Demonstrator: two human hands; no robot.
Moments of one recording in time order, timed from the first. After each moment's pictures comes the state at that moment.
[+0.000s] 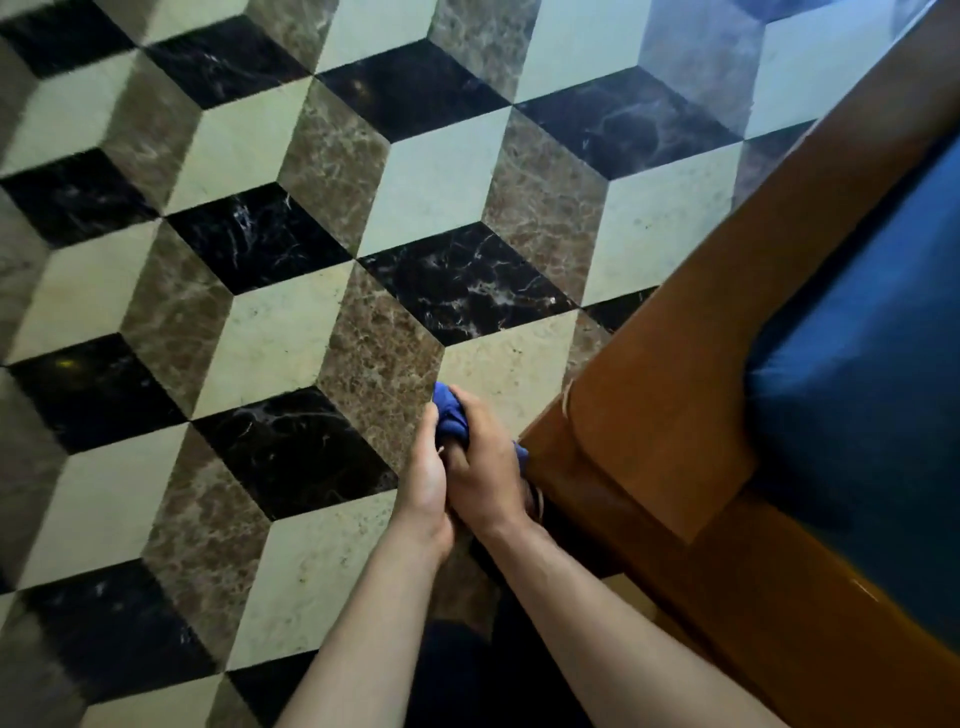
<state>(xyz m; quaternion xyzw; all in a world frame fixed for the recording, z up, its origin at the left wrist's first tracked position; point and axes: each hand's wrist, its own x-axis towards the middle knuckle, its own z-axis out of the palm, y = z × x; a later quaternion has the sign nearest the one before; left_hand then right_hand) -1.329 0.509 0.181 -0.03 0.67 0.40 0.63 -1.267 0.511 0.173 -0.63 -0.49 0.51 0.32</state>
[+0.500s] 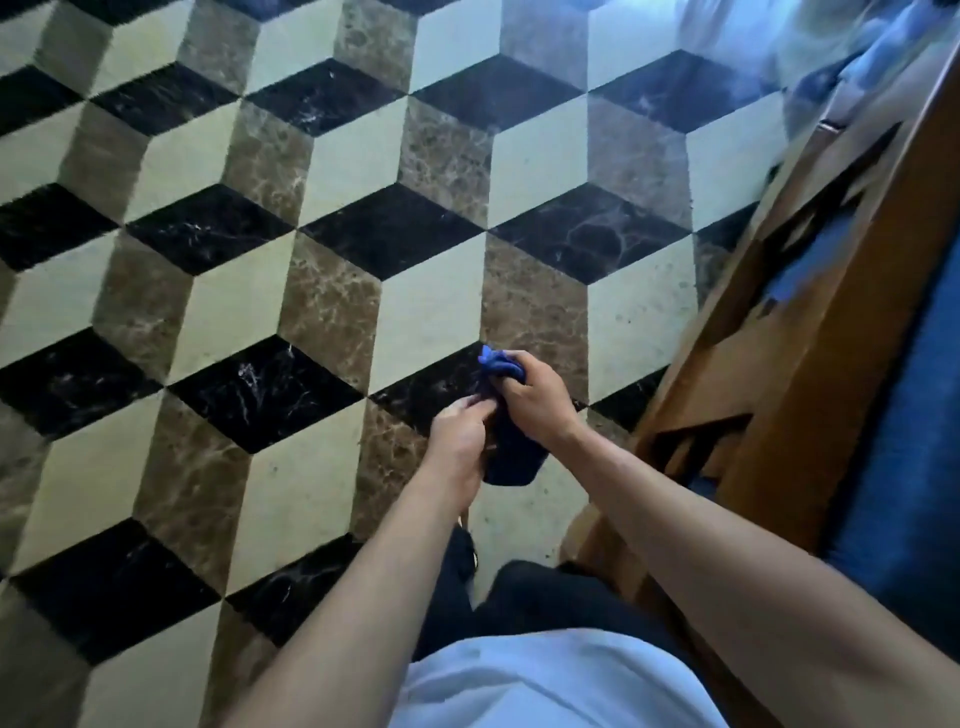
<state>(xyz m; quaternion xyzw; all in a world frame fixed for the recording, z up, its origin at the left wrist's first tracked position) -1.393 0.800 0.244 0.17 0.63 0.29 0.70 -1.280 0.813 0.240 -0.69 -0.42 0.51 0.31</state>
